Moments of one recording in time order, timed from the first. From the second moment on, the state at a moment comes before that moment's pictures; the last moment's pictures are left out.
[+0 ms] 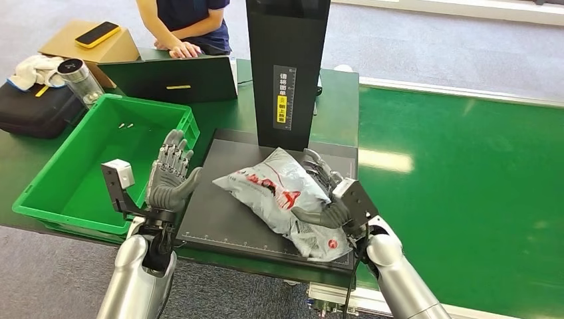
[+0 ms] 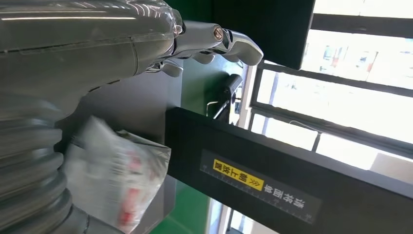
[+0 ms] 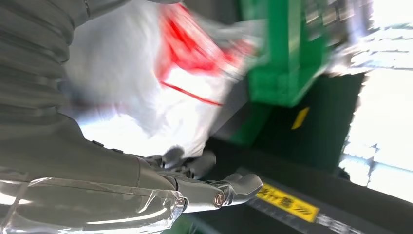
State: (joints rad) left arm -0.20 -0.15 -0.08 -1.03 0.13 -0.18 -0.61; right arm -0.41 -0.05 0.31 -0.97 0.12 0.18 -0.69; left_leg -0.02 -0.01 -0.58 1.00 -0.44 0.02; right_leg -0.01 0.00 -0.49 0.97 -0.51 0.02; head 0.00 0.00
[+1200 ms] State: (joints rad) left arm -0.15 -0.13 -0.42 -1.04 -0.88 -0.03 -0.38; right arm -0.11 0.01 -0.18 -1.49 -0.08 0.50 -0.53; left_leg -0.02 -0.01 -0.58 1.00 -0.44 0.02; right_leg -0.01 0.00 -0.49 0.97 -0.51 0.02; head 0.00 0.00
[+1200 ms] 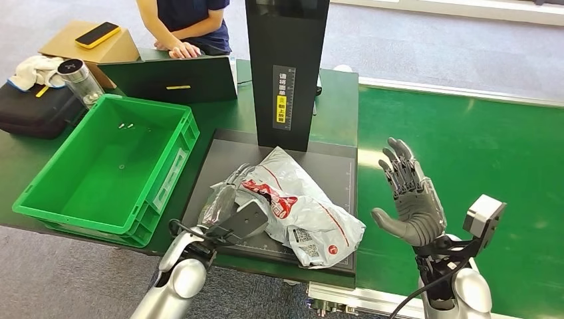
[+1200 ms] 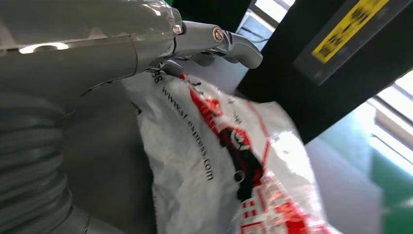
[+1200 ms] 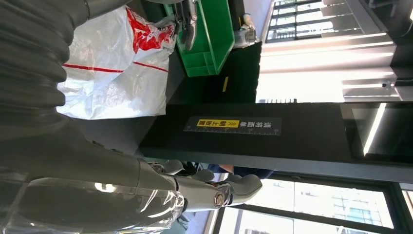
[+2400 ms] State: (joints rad) left arm -0.17 -0.13 -0.42 -0.95 -0.85 0.06 -0.56; right arm -0.10 0.05 -0.19 -1.51 -0.05 0.50 -0.51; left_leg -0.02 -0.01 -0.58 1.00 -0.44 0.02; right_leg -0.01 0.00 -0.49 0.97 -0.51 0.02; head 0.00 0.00
